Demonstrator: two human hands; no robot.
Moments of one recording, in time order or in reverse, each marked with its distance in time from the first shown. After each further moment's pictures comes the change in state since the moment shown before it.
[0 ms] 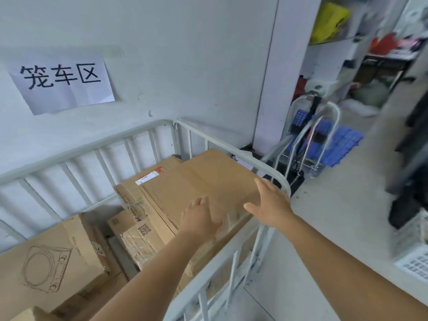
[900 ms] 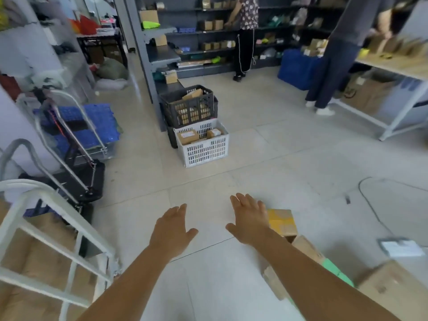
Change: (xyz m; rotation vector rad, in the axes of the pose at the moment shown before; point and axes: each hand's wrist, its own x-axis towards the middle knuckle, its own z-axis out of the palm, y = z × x) left_hand -0.311 0.235 0.210 0.354 -0.437 1.024; right_hand -0.534 0.212 0.047 0.048 0.090 0.977
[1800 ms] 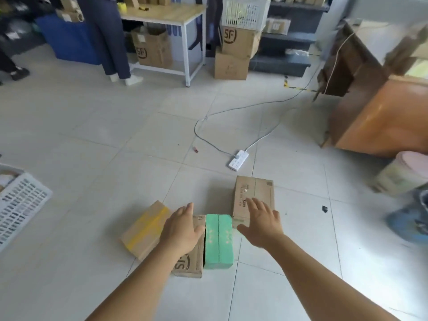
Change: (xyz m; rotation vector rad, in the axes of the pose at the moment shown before) left_hand 0.083 0.384 0.166 0.180 -0.431 0.816; right_hand -0.173 0.331 0.054 0.416 0.087 1.049
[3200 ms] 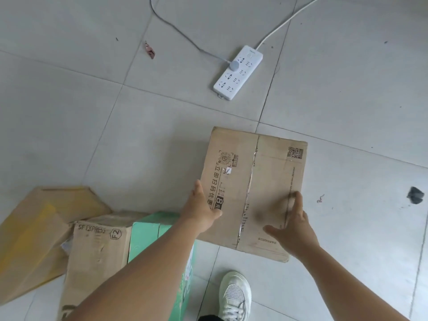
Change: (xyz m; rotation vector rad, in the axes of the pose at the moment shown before) left_hand 0.523 0.077 0.421 -0.267 -0.408 -0.473; right_hand 0.467 0.356 0.306 0.478 -0.397 0.482
